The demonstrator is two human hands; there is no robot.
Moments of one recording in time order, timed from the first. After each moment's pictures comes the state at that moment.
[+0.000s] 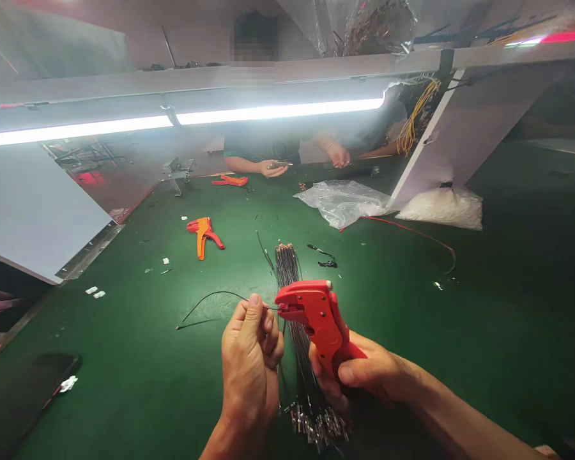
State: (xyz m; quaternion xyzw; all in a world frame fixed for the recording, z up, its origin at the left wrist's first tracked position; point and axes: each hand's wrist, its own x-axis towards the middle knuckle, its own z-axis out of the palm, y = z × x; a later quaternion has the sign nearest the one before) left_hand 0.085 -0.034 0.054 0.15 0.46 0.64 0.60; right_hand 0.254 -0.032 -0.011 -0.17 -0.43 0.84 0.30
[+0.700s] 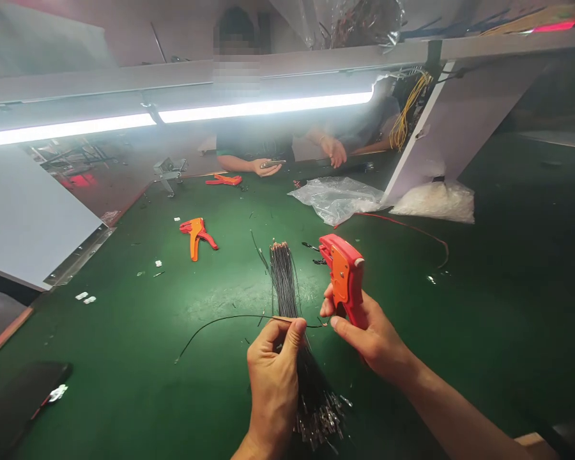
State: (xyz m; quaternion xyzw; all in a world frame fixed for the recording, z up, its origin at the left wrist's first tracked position) left_hand 0.107 -0.052 0.022 0.37 0.57 0.54 0.50; right_hand 0.263 -0.026 0.008 -0.44 -0.55 0.51 0.49
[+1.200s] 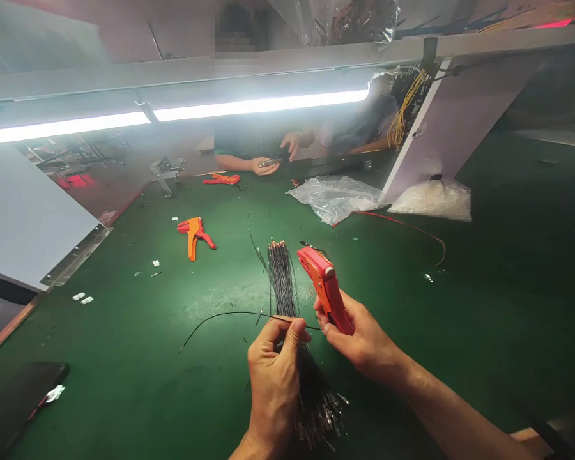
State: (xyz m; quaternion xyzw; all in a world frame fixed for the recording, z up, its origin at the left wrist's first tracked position) left_hand 0.106 -0.054 0.012 0.41 0.57 0.51 0.49; right_hand 0.258 -0.027 0.008 -0.47 -0.62 0.48 0.40
